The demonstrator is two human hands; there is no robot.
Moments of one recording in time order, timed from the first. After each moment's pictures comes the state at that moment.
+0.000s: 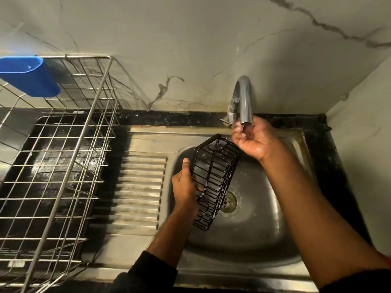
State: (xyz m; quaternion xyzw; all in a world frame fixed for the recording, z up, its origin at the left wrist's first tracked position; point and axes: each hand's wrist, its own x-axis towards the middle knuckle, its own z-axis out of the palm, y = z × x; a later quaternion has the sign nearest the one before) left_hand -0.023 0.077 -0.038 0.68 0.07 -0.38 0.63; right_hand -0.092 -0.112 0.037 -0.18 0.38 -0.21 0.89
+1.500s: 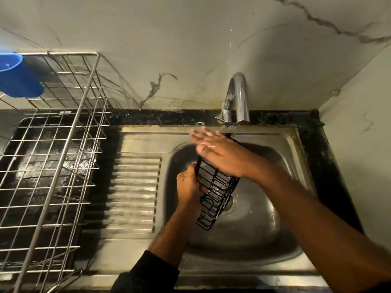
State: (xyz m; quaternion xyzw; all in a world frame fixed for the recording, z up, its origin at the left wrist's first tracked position) left_hand -0.033 0.071 -0.023 0.67 -0.02 -0.40 0.62; right_hand -0.095 -0.062 0.033 -0.93 0.19 0.07 0.31
